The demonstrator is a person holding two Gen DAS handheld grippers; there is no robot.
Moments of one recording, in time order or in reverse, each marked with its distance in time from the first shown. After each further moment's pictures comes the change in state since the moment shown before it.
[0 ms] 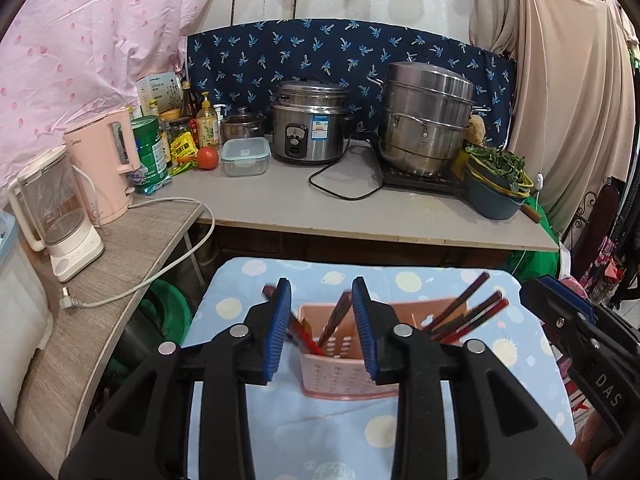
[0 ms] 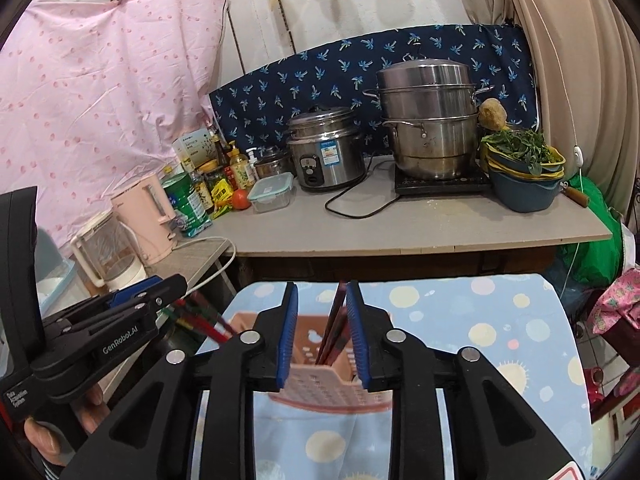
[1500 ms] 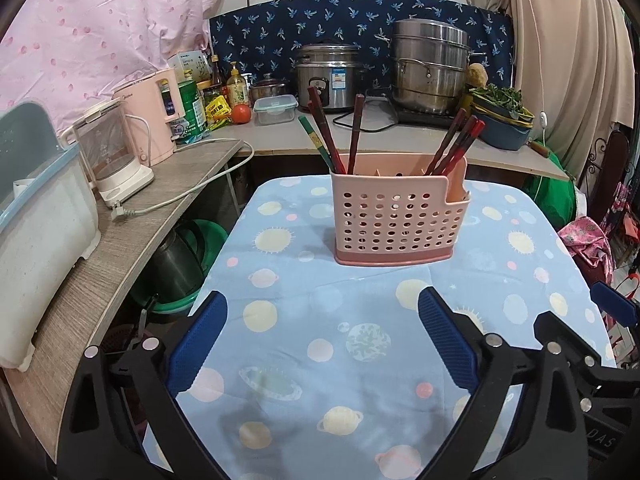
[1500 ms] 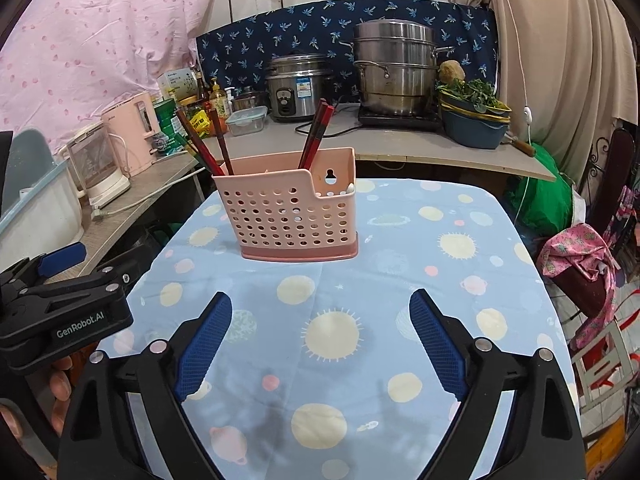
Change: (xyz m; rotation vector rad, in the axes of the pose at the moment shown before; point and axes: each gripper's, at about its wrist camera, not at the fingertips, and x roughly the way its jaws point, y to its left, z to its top) left arm -0.078 -0.003 -0.137 0.051 0.078 0.111; right arm -0.085 0.020 -0.146 -0.056 0.132 -0.168
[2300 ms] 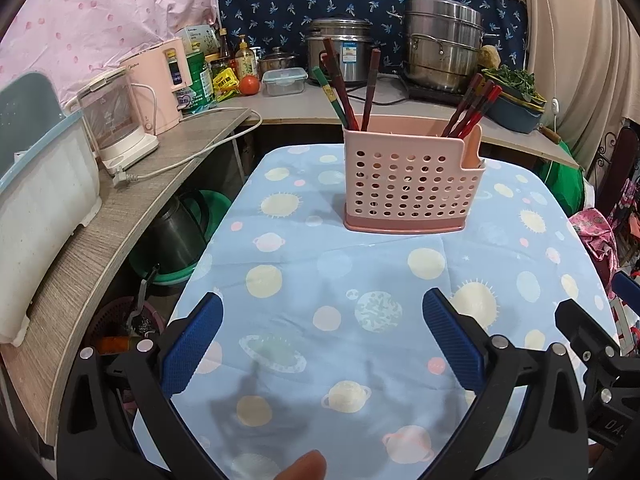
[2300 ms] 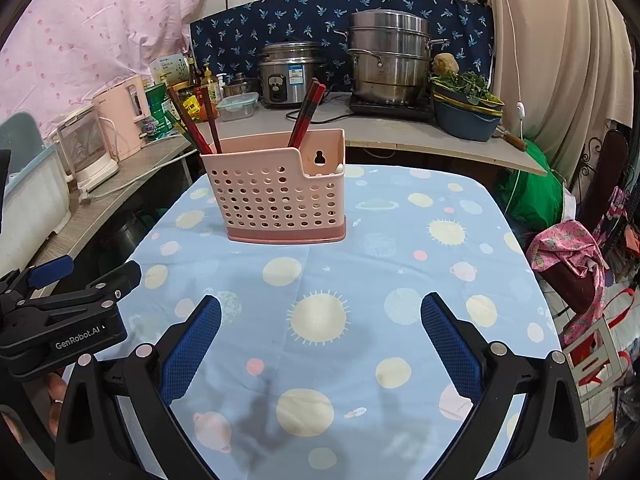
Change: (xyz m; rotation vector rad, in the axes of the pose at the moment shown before) left arm 0.015 0.005 -0.023 -0.032 0.083 0.019; right arm 0.005 0.001 -0.012 -0.023 0.037 -0.054
